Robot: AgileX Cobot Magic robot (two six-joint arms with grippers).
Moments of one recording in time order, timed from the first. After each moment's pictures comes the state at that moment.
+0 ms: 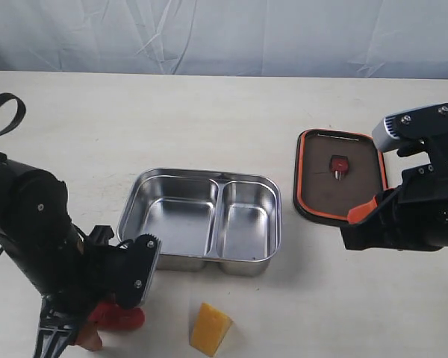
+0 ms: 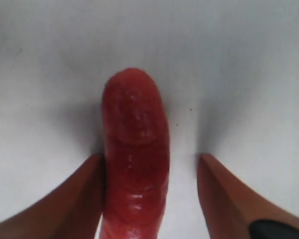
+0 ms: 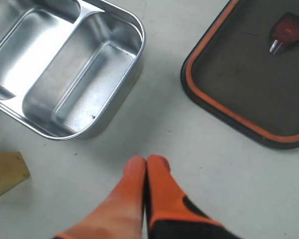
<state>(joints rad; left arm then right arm) -0.64 1.64 -0.63 -0.26 0.65 1.23 0.55 1.07 -0.53 0.35 0.47 -0.26</state>
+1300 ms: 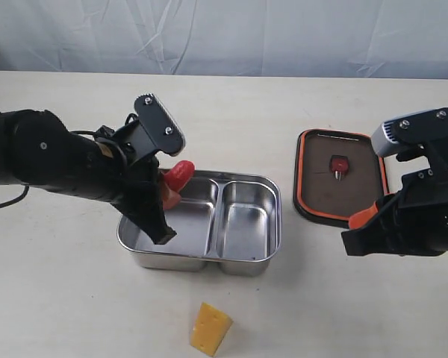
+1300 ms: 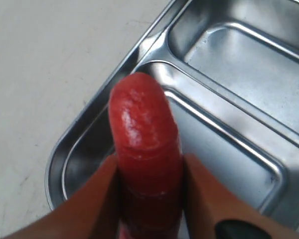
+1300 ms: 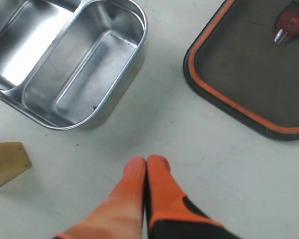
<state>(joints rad) -0.61 1.60 -0.77 -0.50 0.18 0.87 0.55 1.07 -0.53 0.35 0.50 -0.26</state>
